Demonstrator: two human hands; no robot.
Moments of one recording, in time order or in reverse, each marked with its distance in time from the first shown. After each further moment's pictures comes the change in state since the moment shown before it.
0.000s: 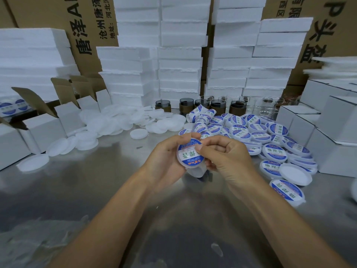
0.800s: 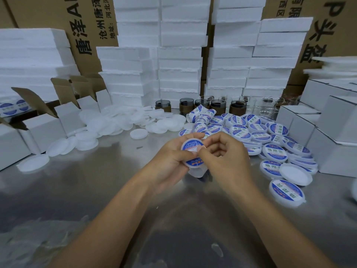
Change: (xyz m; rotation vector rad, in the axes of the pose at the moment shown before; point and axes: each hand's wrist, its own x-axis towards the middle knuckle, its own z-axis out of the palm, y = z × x) left_hand 0.003 -0.007 -0.003 0.186 -0.033 0.086; right_hand 0.004 0.016 0.002 -0.351 0.162 -0.283
